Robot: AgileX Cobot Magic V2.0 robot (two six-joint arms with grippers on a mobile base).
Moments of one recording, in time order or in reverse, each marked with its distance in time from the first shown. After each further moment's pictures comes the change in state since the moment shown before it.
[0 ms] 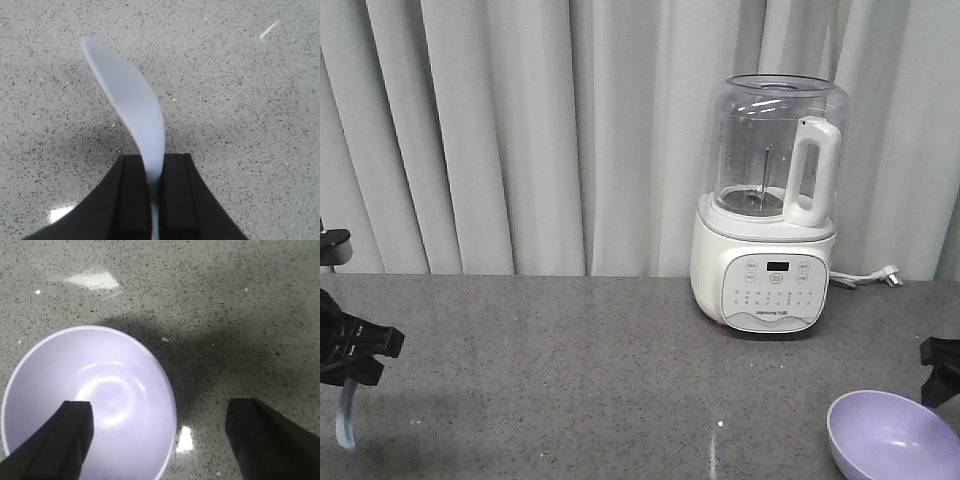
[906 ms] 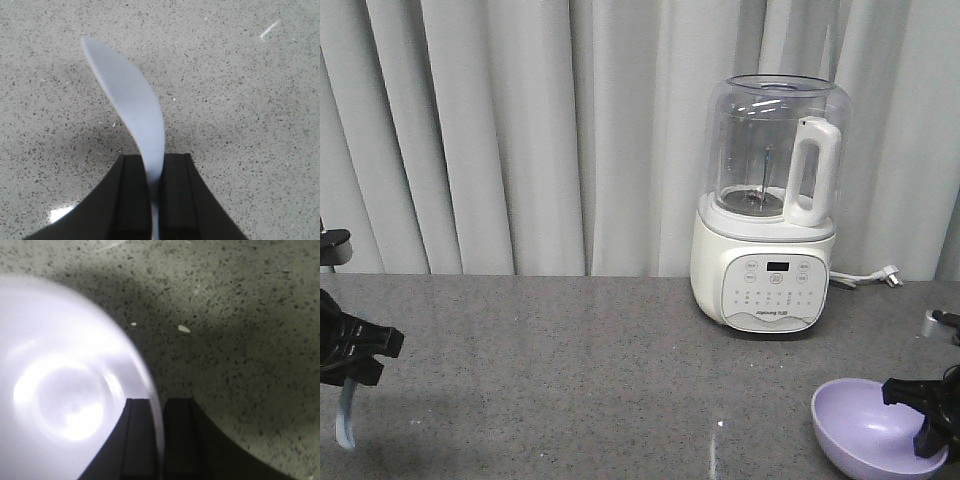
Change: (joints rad) left arm 0.000 0.000 0.000 -0.001 -0.001 0.000; right arm 0.022 0.189 -0.001 0.040 -0.033 -0.058
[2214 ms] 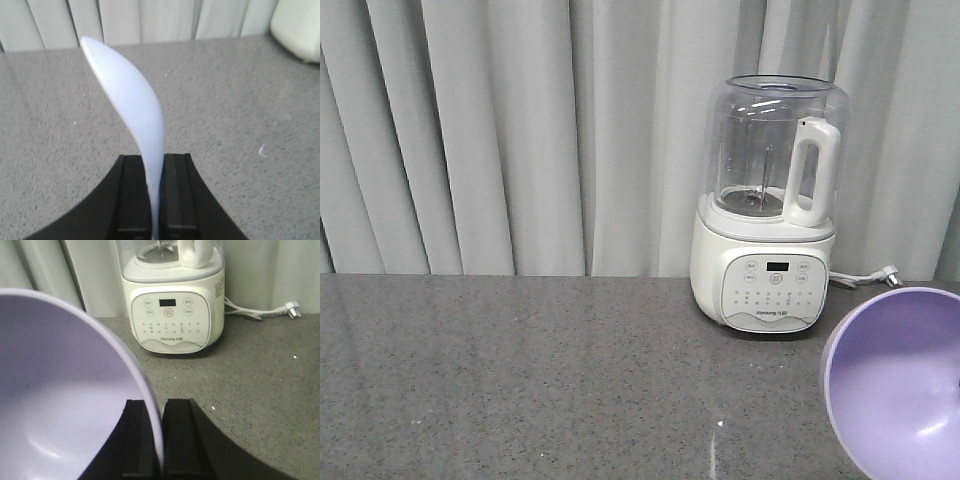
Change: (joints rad) left arm 0.000 -0.725 0.674 -0.194 -0.611 0.273; right arm 0.000 -0.998 0.624 0.781 -0.441 -0.881
